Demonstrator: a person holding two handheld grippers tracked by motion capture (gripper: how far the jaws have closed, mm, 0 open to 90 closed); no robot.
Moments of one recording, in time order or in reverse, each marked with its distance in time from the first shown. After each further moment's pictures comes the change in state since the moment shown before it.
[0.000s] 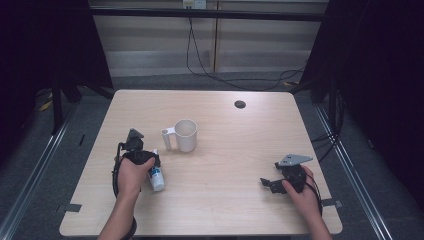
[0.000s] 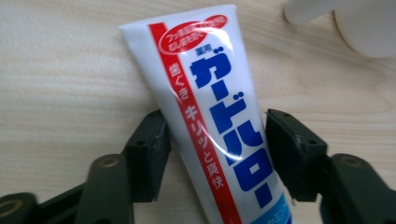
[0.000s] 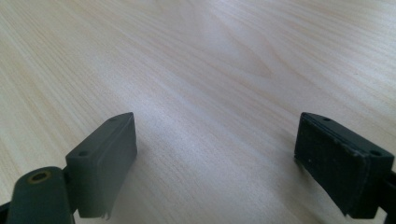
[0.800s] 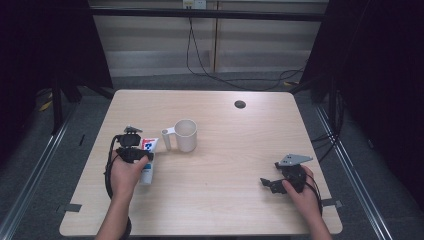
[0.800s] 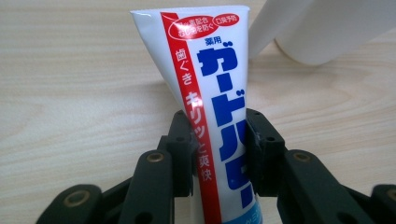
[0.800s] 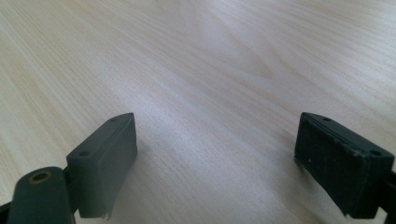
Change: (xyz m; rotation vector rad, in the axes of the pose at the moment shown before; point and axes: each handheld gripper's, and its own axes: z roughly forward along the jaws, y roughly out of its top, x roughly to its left) left arm 0.000 -0.003 -0.040 -0.196 -0.019 0.241; right arm 0.000 0.000 0.000 0.000 0.003 0.003
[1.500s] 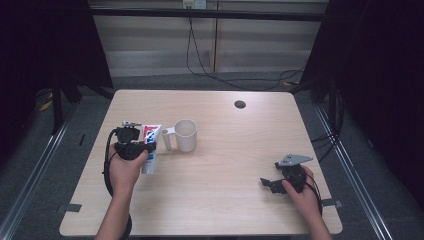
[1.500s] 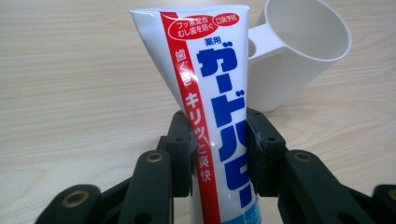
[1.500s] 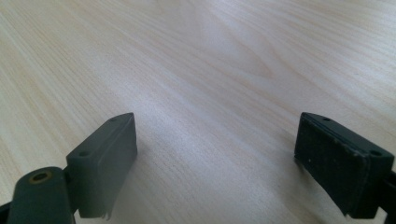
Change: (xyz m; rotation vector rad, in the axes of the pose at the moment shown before) left arm -0.012 0.007 -0.024 -0.196 -0.067 0.098; right arm 0.000 0.000 0.000 0.000 -0.001 -0.002
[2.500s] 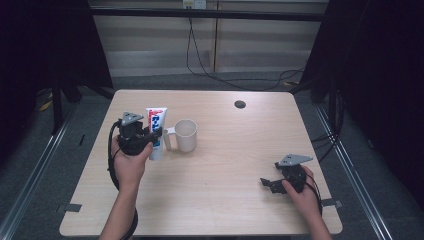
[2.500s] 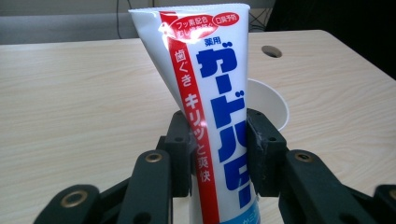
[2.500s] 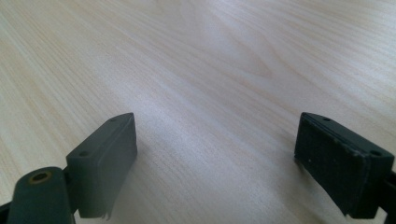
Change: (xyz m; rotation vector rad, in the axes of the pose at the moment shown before) left arm -0.021 0.016 -0.013 -0.253 -0.054 0.085; right arm 0.000 0.000 0.000 0.000 0.000 0.001
